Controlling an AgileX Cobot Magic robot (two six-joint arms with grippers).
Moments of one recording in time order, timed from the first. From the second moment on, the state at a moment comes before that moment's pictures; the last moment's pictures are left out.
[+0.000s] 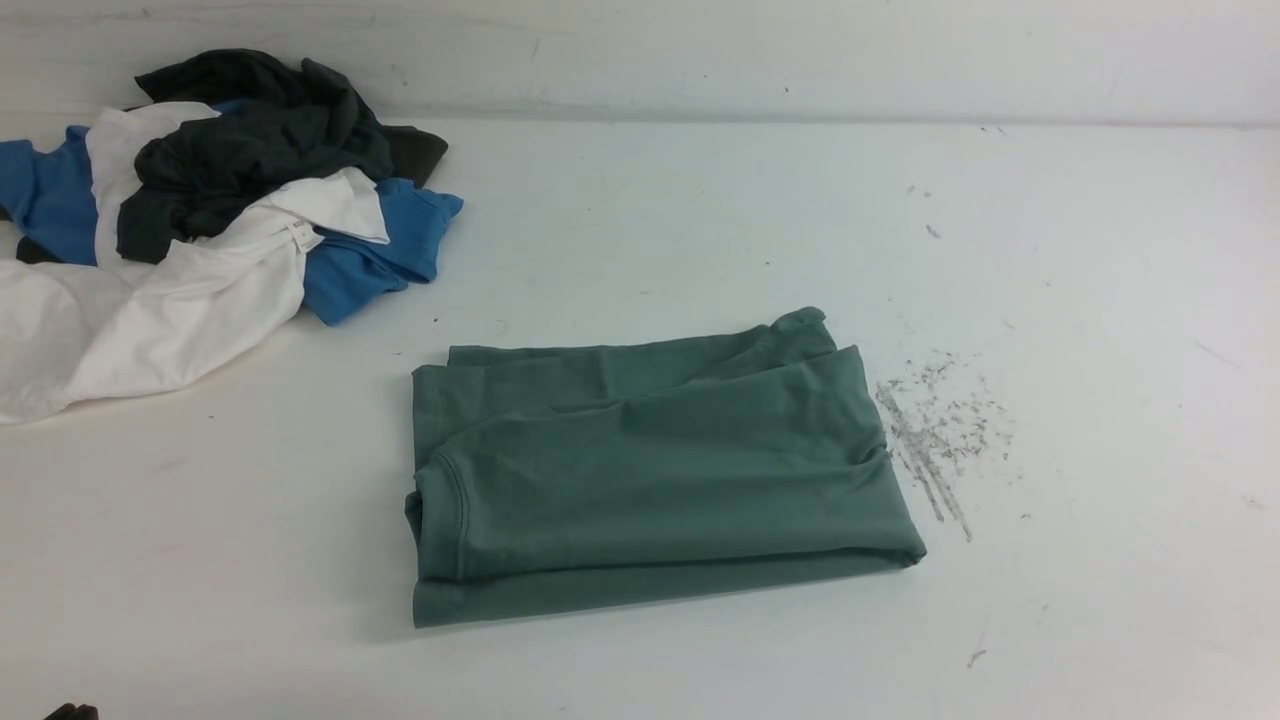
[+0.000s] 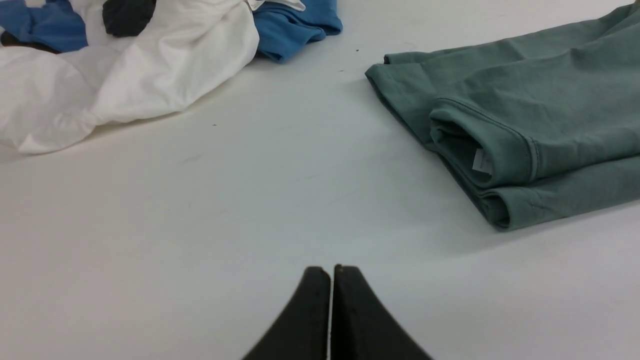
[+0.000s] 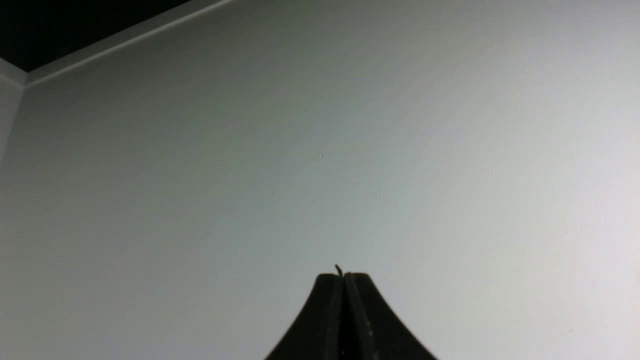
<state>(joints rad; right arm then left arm) 0.32 -0.02 -0.45 -0.05 -0.19 0.10 -0.05 -0.01 0.02 -0.15 0.39 0.20</state>
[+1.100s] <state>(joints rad) -0.02 -0.02 -0.01 -0.15 0.28 0.10 -0.05 -0.01 0.02 -0.15 0.39 0.20</state>
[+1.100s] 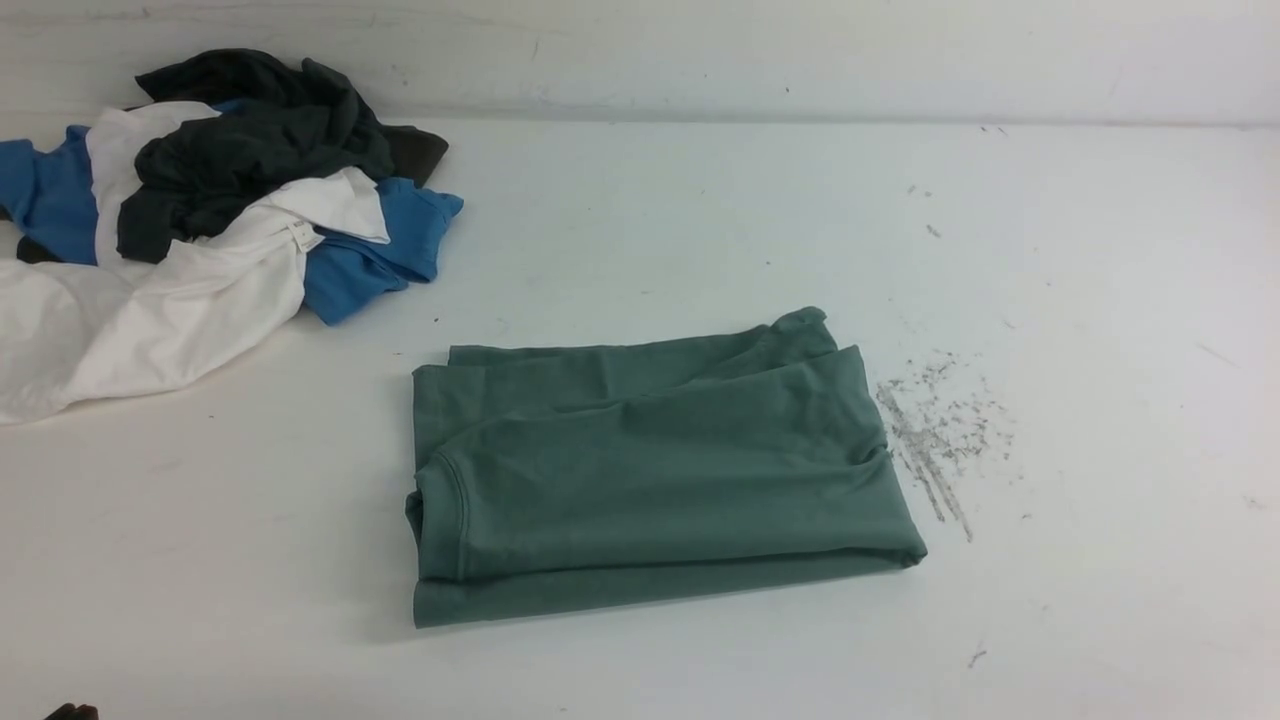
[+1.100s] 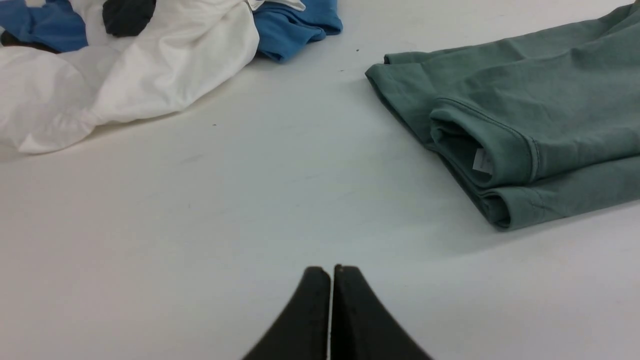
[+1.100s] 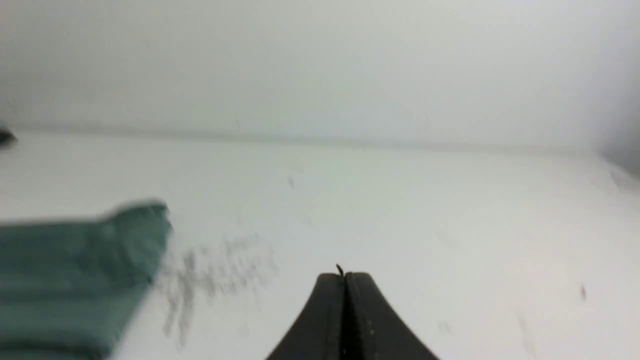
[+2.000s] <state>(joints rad) -0.09 -0.02 0.02 -0.13 0.38 0.13 -0.05 -0.01 0.02 -0.15 0.39 0.20</state>
